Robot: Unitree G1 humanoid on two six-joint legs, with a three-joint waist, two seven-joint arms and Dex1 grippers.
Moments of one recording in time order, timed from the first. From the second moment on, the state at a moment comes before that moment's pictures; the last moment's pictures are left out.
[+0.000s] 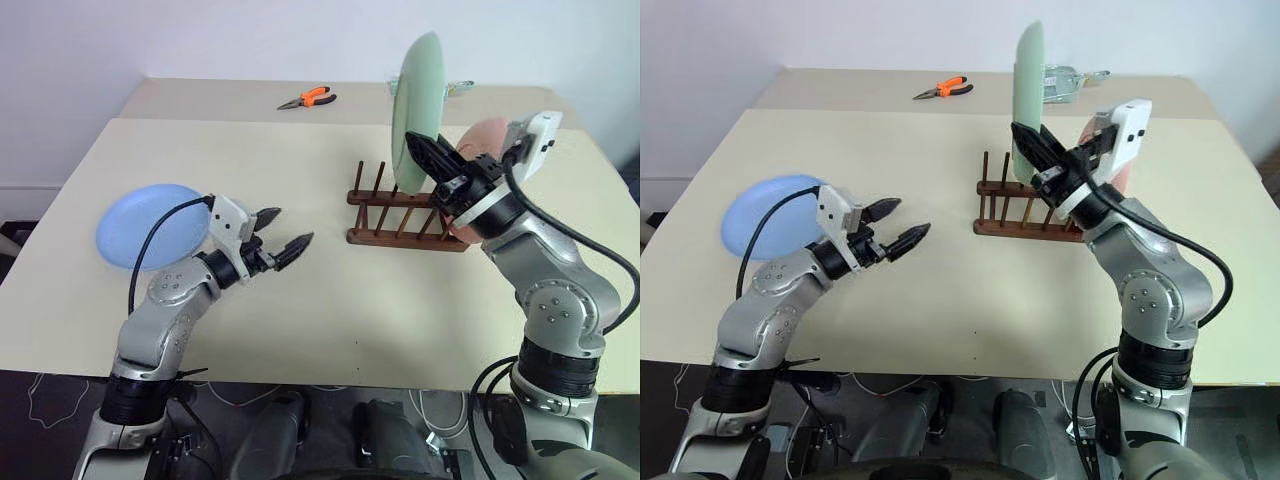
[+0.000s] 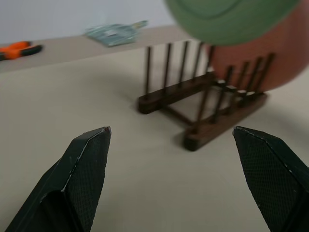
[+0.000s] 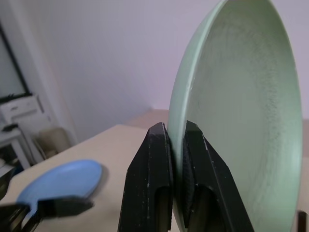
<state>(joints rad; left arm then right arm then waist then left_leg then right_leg) -0.28 0.40 -0.02 -0.33 -0.47 0.49 -0.60 -0.49 -0.33 -0.30 -0.44 0.80 0.73 0.33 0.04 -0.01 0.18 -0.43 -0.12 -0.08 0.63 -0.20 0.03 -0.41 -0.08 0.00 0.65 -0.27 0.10</state>
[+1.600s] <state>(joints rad) -0.39 0.32 0.56 -0.11 -0.20 0.57 0.26 -0.69 -0.60 0.25 -0.30 0.08 0.11 0.66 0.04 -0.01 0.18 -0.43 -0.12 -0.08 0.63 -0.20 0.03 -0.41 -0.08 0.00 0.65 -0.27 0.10</state>
